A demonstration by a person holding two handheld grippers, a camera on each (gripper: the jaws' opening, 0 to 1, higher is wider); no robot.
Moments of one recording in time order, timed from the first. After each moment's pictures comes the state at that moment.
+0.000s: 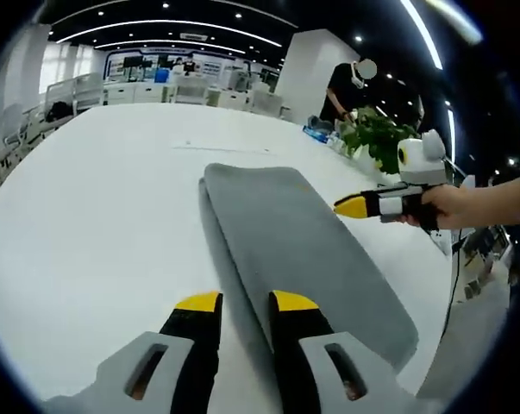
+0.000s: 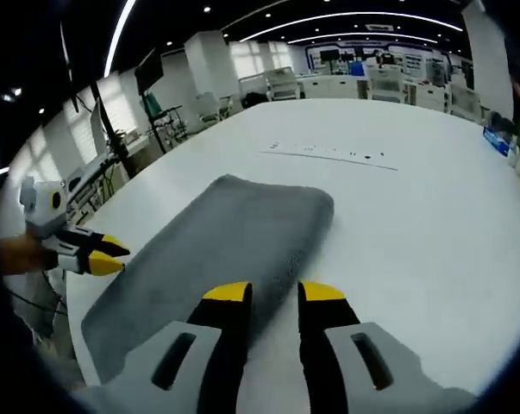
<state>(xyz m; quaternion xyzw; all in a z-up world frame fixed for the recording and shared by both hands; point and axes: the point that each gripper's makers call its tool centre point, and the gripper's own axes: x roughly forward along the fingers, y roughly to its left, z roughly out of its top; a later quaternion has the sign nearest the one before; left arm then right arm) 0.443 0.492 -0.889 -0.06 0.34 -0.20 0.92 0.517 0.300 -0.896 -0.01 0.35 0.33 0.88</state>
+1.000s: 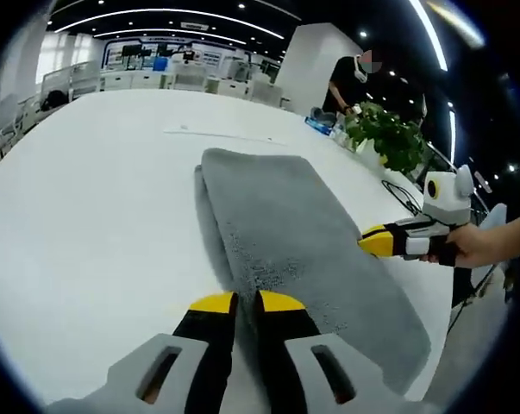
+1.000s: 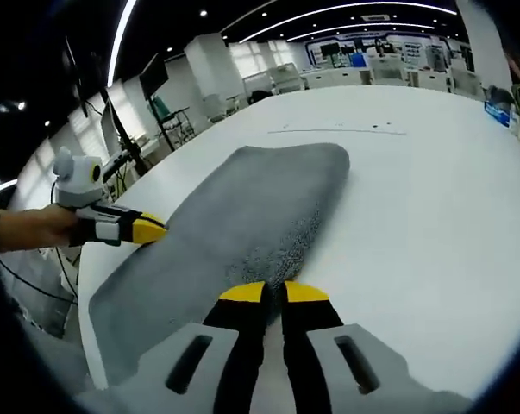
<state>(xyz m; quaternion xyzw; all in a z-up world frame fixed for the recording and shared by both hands) 0.456 0.477 -0.909 -0.06 0.37 -0.21 0.91 0.474 0.313 -0.912 0.00 0.35 0.36 0.87</state>
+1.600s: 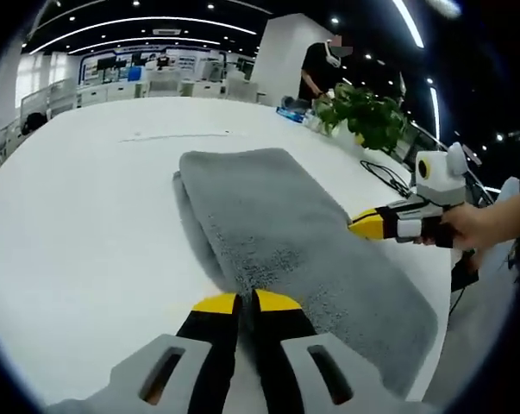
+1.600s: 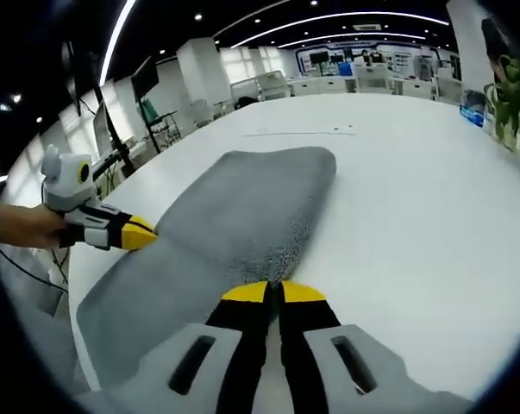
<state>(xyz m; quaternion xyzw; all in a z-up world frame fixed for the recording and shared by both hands) 0.433 0.397 -0.910 -0.01 0.35 -0.26 0.90 0.457 0.231 -0.916 0.02 0.34 0.31 0.89</state>
